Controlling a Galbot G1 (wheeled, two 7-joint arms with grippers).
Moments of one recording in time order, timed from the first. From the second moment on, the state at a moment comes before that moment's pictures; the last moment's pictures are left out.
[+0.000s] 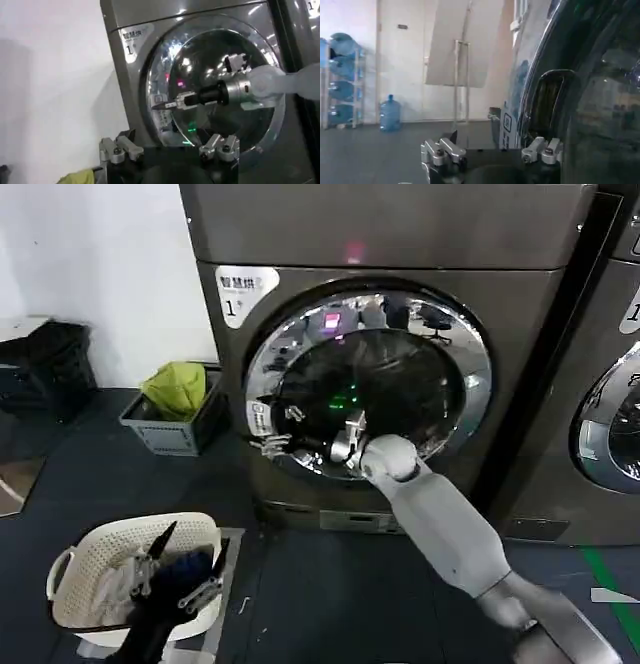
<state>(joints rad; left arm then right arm) 1.79 -1.45 -0.70 -2.36 -0.02 -0.12 0.28 -0.30 1.23 -0.13 1.33 0.67 -0.14 -0.81</state>
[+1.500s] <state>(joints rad) 1.30 -1.06 -0.74 -2.11 -0.34 0.10 0.30 -0.47 0.89 -0.03 1.63 0.86 -0.14 -1.35</state>
